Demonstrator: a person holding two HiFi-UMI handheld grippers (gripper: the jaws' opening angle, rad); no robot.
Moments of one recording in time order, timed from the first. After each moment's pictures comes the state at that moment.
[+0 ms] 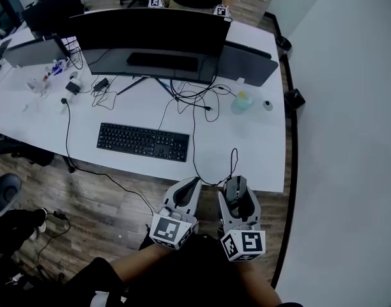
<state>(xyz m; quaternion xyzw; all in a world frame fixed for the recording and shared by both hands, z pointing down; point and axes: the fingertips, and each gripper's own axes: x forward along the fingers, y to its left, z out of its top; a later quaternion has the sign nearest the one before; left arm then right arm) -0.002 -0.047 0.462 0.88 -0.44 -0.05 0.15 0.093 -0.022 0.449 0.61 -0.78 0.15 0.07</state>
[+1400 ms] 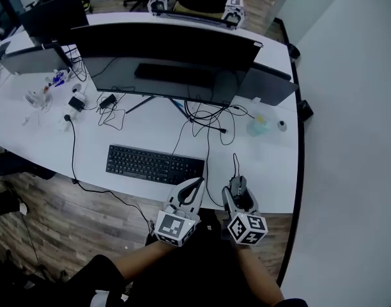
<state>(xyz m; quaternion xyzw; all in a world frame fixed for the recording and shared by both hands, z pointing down) -0.055 -0.167 0.494 0.89 -0.43 -0.03 0.16 0.071 -0.147 0.567 0.62 -0.73 0.29 0.09</state>
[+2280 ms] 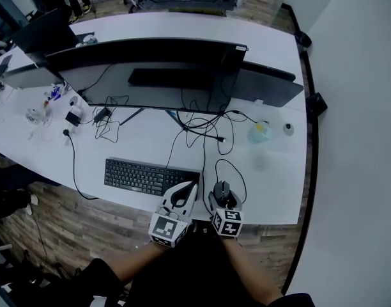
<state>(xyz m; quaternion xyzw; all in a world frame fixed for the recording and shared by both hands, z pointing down) -0.025 -0.228 0.532 0.89 -0.43 0.06 0.16 0.077 -0.188 0.708 0.57 -0.71 0.36 0.21</state>
